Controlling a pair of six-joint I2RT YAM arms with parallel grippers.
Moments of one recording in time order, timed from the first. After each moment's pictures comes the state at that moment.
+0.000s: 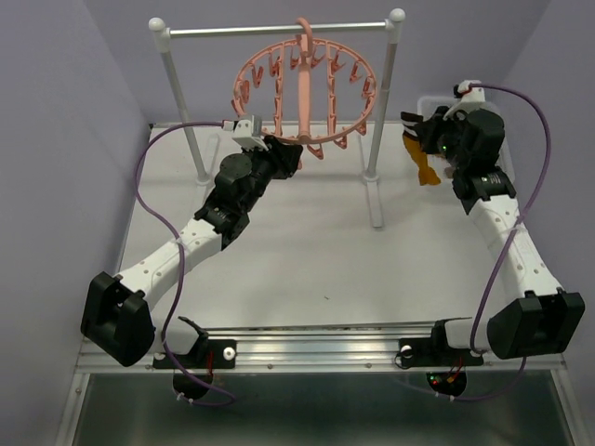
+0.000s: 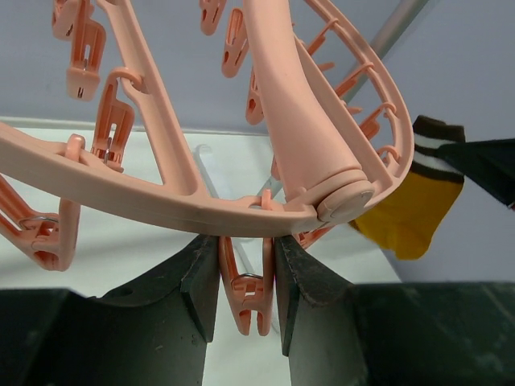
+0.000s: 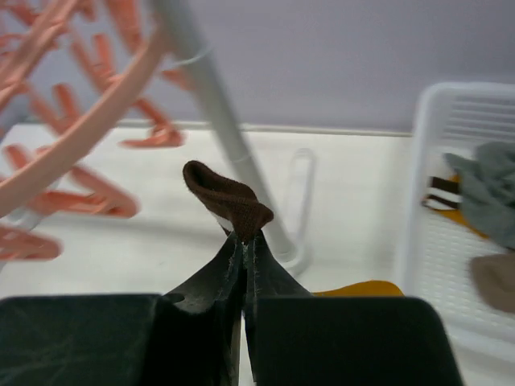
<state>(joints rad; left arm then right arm) -0.59 1.31 1.00 0.37 -0.10 -0.51 0.04 1.32 1.30 -0.09 -0.16 0.17</state>
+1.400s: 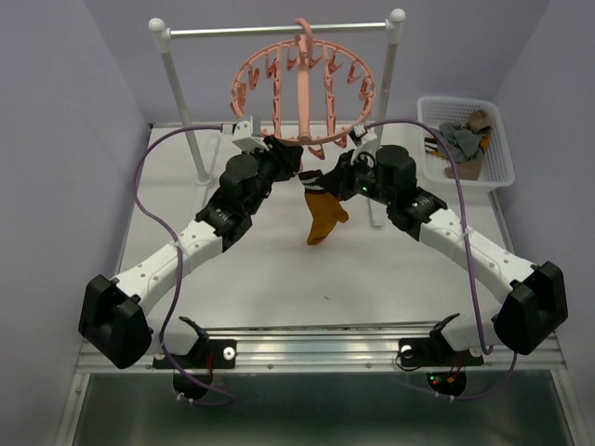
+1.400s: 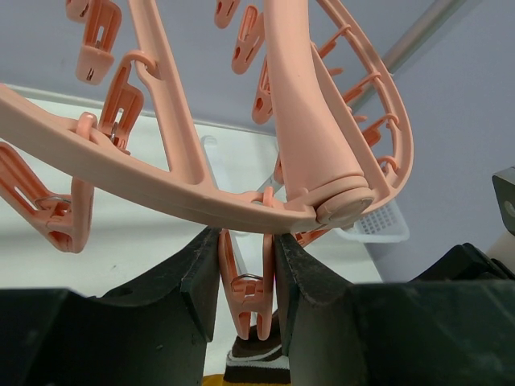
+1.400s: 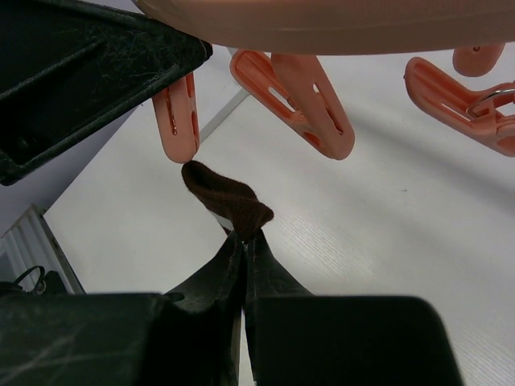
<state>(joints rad) -0.64 1.30 1.03 0.28 -0.22 -0.60 0.59 1.36 1.13 0.03 -0.29 0.32</state>
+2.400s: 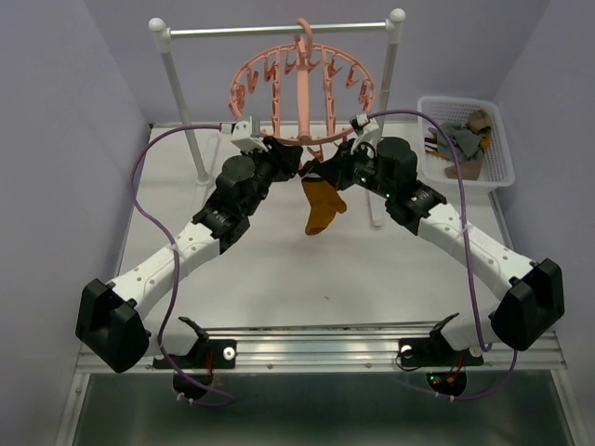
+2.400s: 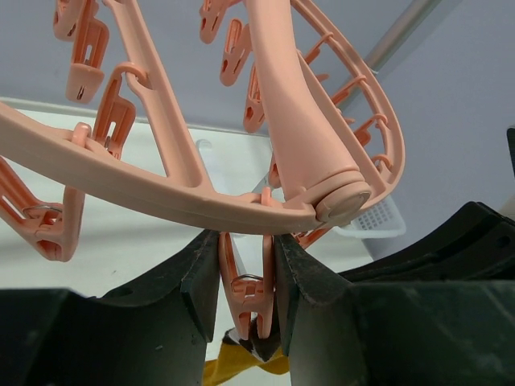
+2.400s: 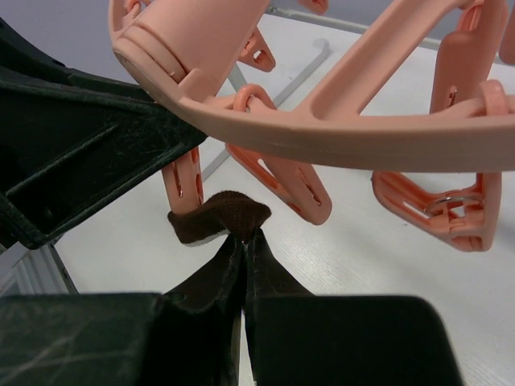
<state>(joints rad) -0.64 1.27 1.03 0.29 -0.20 -0.57 0.60 1.38 1.20 0.06 -0.27 0.35</state>
